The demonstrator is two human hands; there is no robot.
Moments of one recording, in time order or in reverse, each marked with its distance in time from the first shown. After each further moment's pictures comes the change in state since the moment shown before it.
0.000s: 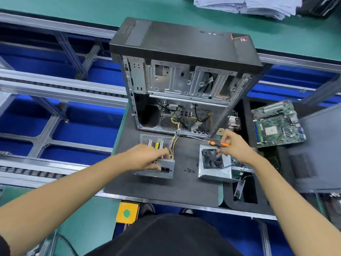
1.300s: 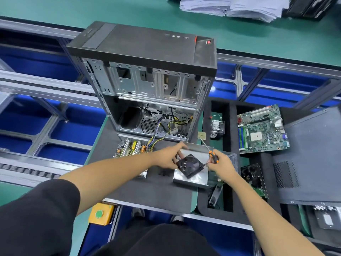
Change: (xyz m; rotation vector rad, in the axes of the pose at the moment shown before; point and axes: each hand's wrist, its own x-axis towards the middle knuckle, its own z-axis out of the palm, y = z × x) left_hand 0.180 0.074 0.041 -0.632 -0.057 -0.202; right_hand 0.006 0.114 -0.022 0.021 0.081 -0.037
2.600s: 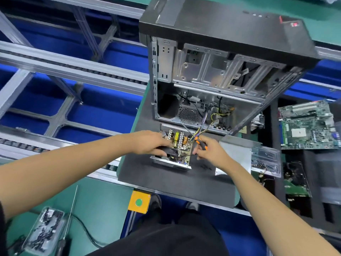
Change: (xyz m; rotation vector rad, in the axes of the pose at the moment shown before) left_hand -0.177 -0.119 -0.115 0.560 -0.098 0.109; right_hand 0.022 -0.137 0.165 -0.024 -0.249 -0.141
